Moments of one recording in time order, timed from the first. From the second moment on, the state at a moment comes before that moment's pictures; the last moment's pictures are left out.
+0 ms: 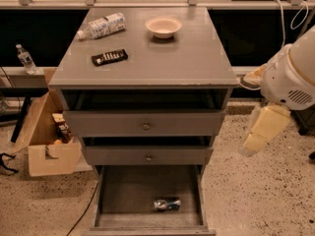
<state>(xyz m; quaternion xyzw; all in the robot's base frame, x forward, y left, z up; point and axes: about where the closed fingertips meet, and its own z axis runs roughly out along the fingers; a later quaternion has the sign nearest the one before) 0.433 -0.179 0.914 -0.59 0.78 0.03 0.20</state>
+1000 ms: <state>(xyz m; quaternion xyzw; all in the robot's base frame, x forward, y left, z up) 0.426 -0.154 0.844 -0.62 0.76 0.04 0.19</state>
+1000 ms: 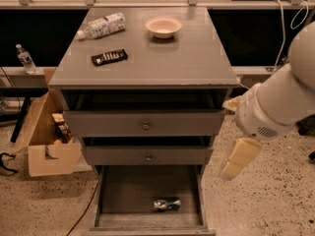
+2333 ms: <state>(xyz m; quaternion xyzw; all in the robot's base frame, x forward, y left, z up) 0.447 -0.113 0.693 -0.63 0.73 0.13 0.22</state>
